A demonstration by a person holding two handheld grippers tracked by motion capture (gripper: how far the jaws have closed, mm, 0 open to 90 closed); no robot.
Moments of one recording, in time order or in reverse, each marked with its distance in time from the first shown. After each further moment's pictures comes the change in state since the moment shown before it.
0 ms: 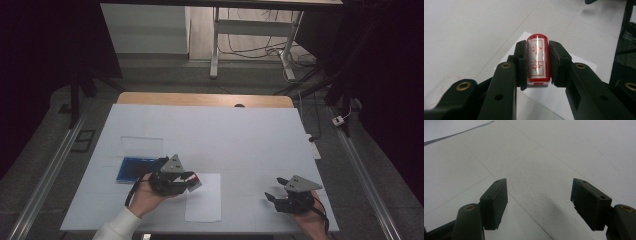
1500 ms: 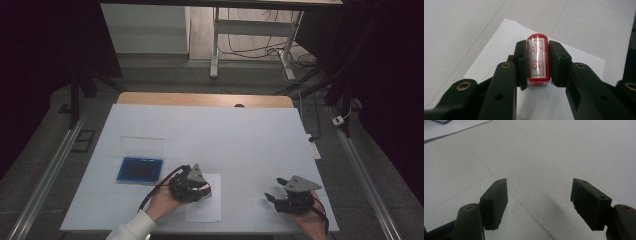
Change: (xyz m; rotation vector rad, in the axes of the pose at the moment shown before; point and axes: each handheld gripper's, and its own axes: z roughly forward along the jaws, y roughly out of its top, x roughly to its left) left arm -0.017 0.006 0.050 0.152 -0.017 0.074; right arm 0.001 0.000 0.001 0.005 0.001 0.003
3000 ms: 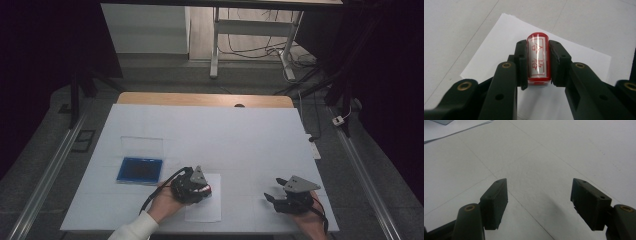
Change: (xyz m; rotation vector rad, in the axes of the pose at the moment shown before) left arm -0.003 0.000 0.007 0.036 0.012 0.017; right arm 0.002 0.001 0.000 0.005 -0.003 -0.009
